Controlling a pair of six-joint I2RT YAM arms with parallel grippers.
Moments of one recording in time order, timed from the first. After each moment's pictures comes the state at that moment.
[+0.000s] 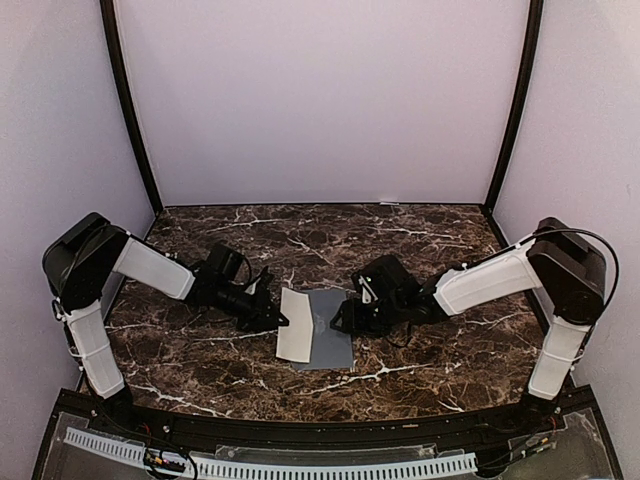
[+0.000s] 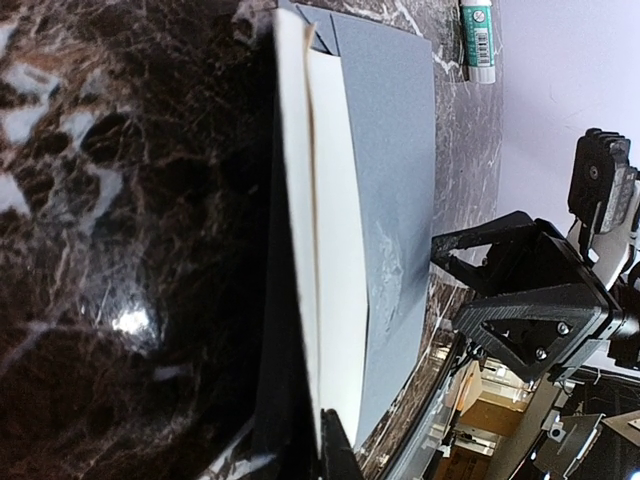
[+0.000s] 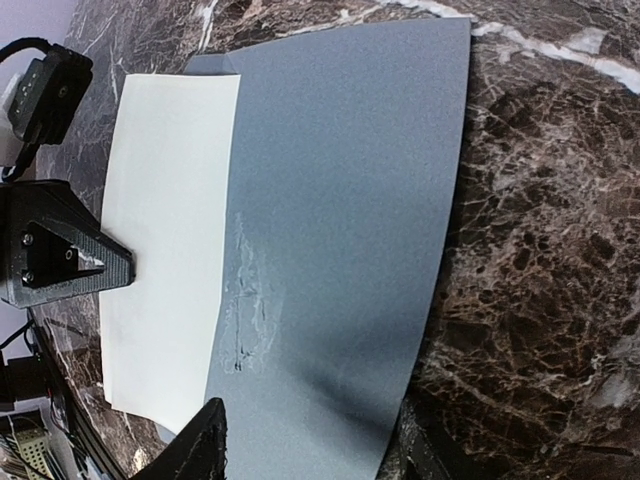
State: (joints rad) left arm -0.55 1.85 0.83 0.11 0.76 -0.78; right arm 0.91 1.80 0.91 0.05 -0.16 0.83
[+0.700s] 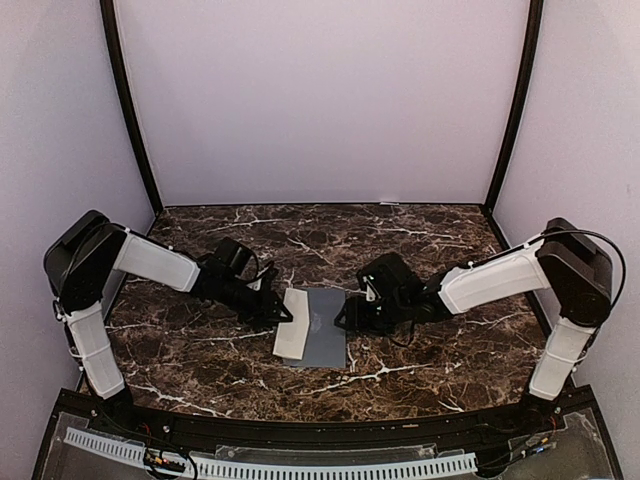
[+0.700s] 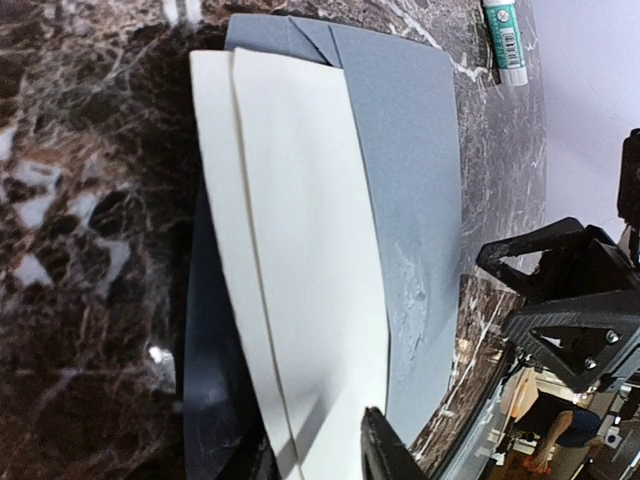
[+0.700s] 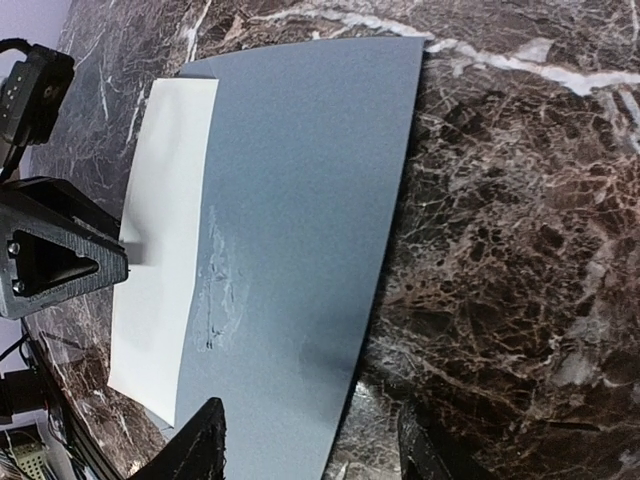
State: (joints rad) left arm -0.58 1.86 0.92 -0.04 0.63 -0.65; right arm 0.91 1.77 0.90 0.01 -0.12 0.84
